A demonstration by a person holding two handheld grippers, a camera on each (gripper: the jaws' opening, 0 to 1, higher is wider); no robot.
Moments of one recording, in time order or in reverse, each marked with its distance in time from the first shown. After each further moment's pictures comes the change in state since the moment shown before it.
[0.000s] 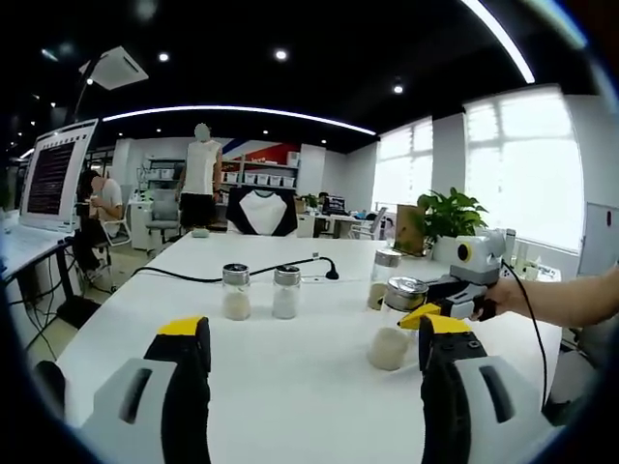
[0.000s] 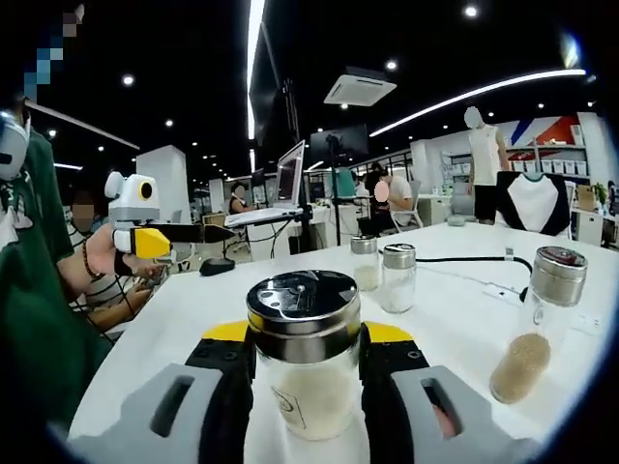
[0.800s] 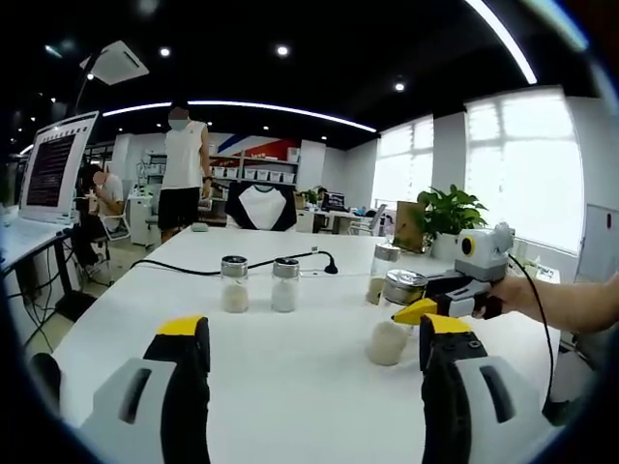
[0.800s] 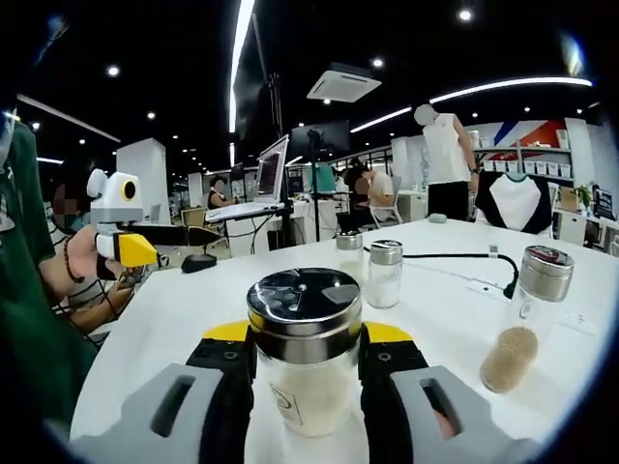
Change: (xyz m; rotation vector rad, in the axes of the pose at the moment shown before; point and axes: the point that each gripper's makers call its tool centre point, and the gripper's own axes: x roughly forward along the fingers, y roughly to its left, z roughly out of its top) left arm 0.002 0.000 -0.009 -0.010 0.017 -0.001; right arm 0.003 -0.003 -0.001 0.001 0.029 -0.129
